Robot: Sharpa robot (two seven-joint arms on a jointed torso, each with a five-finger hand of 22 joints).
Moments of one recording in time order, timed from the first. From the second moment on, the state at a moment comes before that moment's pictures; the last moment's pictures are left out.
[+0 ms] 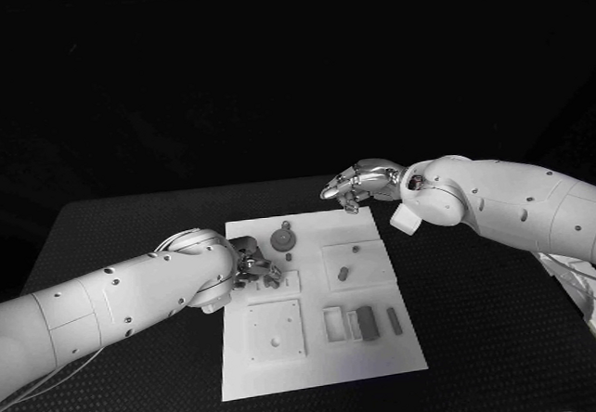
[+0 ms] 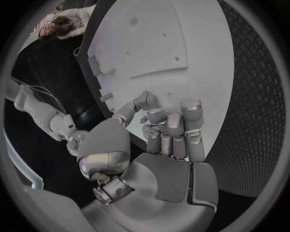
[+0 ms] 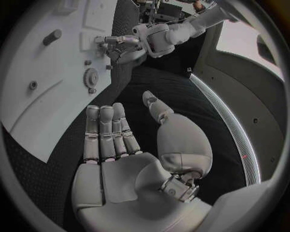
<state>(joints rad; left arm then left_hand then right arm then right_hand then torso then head) 1.22 -0.54 -0.17 1.28 -1.06 0.00 -0.52 0.81 -0.06 0.50 -0.20 0.40 1.23 0.00 0.19 1.13 1.25 -0.11 1.13 0.86 1.13 -0.20 1.48 0.81 0.02 1.29 -0.27 0.86 1.31 1.28 -0.66 -0.07 1.08 -0.53 0.18 0.10 0.90 -0.10 0.49 -0.25 0.07 0.79 0.19 0.20 0.64 0.81 0.09 1.11 0.71 0.90 -0.01 1.26 0.84 0.25 0.81 0.08 1.02 1.30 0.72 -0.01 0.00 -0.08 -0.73</state>
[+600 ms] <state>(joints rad) 1.21 -0.55 -0.17 1.32 -1.09 -0.12 -0.49 0.82 -0.07 0.51 -0.20 0.40 1.24 0.00 0.19 1.12 1.26 -0.11 1.13 0.86 1.13 -0.20 1.48 0.81 0.02 1.29 -0.27 0.86 1.31 1.28 -0.67 -0.07 1.08 -0.53 0.18 0.10 0.90 -0.09 0.49 -0.25 0.07 0.79 0.19 0.20 0.64 0.81 0.09 1.11 0.70 0.90 -0.01 1.26 0.84 0.25 0.81 0.08 1.02 1.30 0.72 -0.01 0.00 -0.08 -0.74</state>
